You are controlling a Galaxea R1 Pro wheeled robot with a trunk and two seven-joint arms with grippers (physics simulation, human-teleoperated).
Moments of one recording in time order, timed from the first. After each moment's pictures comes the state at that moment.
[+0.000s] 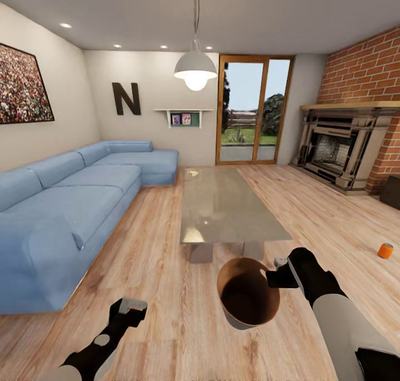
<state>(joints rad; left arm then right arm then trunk) -0.57 0.07 -0.25 -0.23 0.08 -0.34 0.01 -0.80 -0.08 -0.14 -0.67 0.33 1.04 0.43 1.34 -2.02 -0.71</state>
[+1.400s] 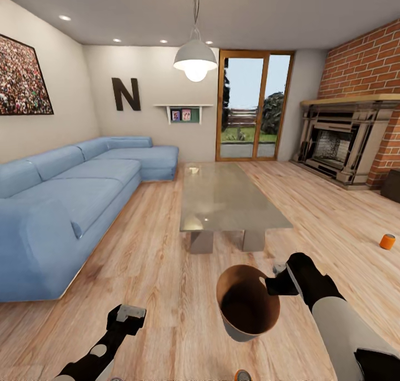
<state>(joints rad) -0.54 0.07 -0.24 -0.21 0.08 -0.39 0.01 -0.79 -0.08 -0.13 -0.62 0.33 1.04 0.43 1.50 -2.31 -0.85</state>
